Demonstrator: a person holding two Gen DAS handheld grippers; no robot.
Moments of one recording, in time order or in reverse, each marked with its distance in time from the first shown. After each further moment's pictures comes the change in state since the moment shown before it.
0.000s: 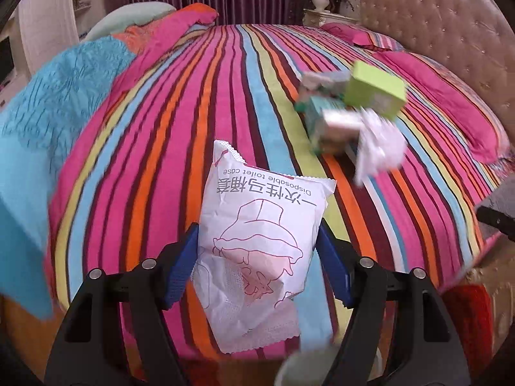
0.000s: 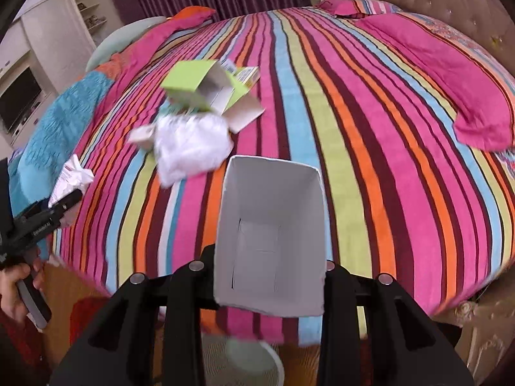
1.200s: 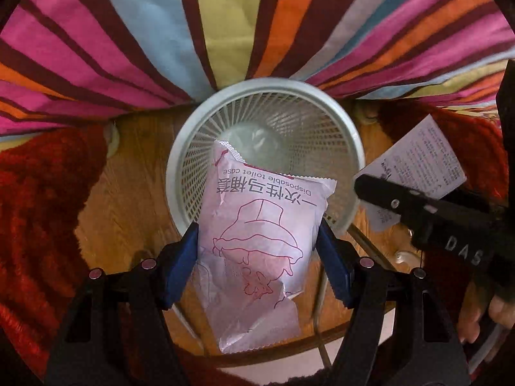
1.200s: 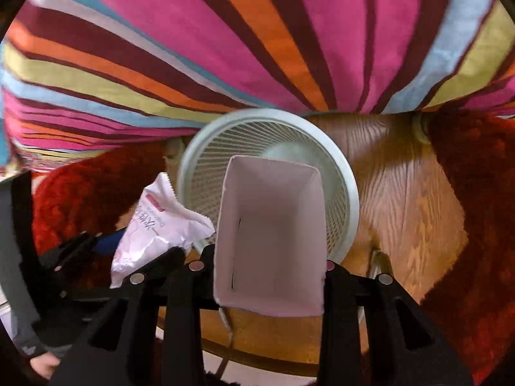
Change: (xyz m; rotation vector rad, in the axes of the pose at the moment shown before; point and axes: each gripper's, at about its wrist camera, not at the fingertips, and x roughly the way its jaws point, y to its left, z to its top) left arm 0.124 -0.097 -0.252 -0.040 0.910 -0.189; right arm 0.143 0.033 -0.194 0.191 0.798 0.120
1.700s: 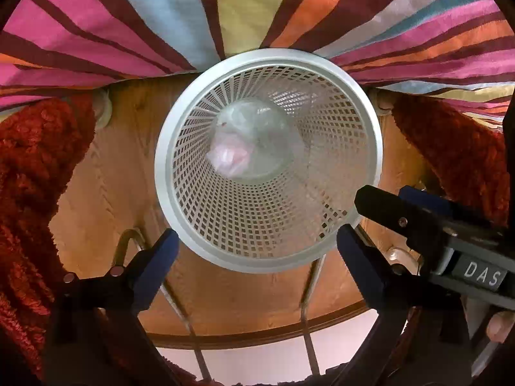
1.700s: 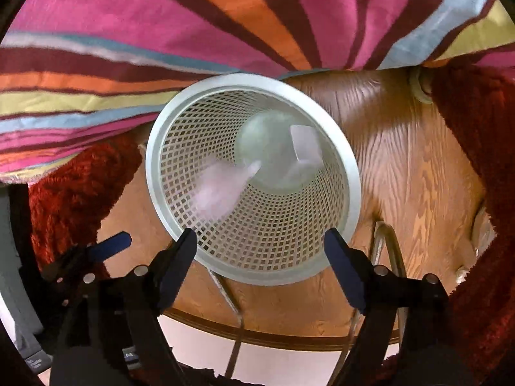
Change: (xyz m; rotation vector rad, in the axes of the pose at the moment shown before) left arm 0.033 0.000 0.010 -0.079 0.111 -0.021; right arm 0.043 -0.025 -0.006 0.115 0.126 -0.016
